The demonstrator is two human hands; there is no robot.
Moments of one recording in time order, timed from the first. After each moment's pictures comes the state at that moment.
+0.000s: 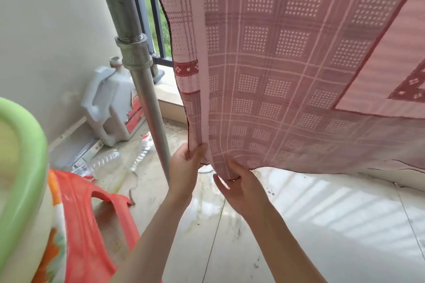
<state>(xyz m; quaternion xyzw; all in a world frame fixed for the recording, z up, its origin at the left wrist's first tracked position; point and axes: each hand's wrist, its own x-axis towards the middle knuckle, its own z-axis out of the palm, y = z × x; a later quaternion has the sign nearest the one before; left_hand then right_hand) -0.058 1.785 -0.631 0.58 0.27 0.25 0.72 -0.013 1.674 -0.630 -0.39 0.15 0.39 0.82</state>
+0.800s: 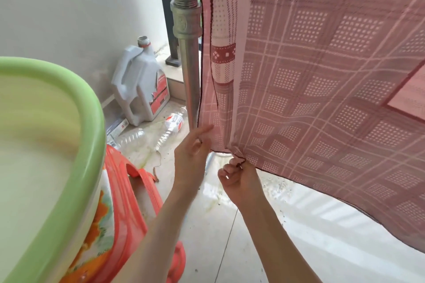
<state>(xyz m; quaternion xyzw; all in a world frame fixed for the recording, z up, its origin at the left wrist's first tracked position) -0.115 1.803 -0.632 0.62 0.25 0.31 0.68 -0.056 1.719 -0.662 -0.33 0.19 0.38 0.84</state>
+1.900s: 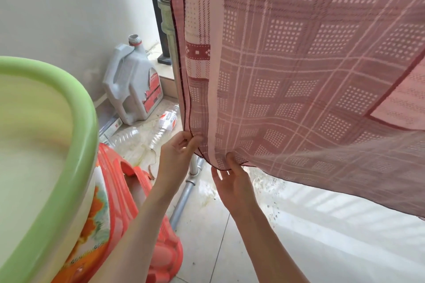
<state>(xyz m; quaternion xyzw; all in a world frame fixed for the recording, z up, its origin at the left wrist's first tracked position) -0.129 1.817 -0.636 0.68 0.26 0.28 0.62 -0.080 1.708 -0.665 -0.28 0.17 0.36 0.87</state>
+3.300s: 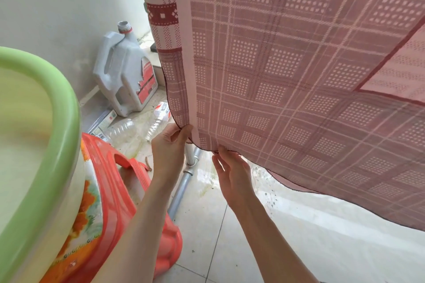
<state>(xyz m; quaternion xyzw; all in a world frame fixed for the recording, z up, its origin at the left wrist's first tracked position) -0.123 1.814 -0.647 0.64 0.29 0.32 0.63 -0.079 1.699 -0.675 -0.39 0.10 0.32 0.86</state>
